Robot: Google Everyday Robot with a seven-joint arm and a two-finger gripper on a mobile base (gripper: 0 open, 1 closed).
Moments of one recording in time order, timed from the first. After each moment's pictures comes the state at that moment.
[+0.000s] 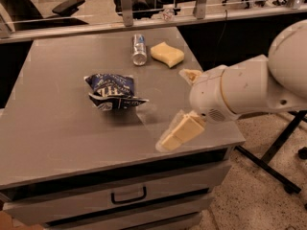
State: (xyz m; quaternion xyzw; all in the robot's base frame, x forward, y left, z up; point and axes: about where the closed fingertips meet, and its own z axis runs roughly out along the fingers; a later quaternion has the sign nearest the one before) arm 0.458 -0.044 0.899 -0.57 0.71 0.13 0.39
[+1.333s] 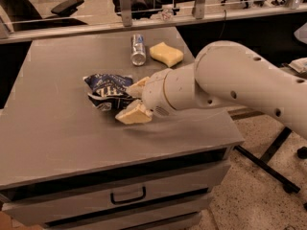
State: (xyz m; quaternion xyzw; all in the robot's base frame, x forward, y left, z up) arm 0.507 0.055 0.869 -0.59 0.67 0.15 0.43
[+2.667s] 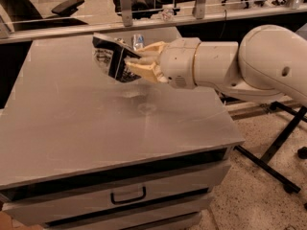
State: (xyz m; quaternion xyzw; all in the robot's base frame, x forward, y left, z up) arm 0.533 0.038 0.971 -0.52 0.59 0.22 0.58
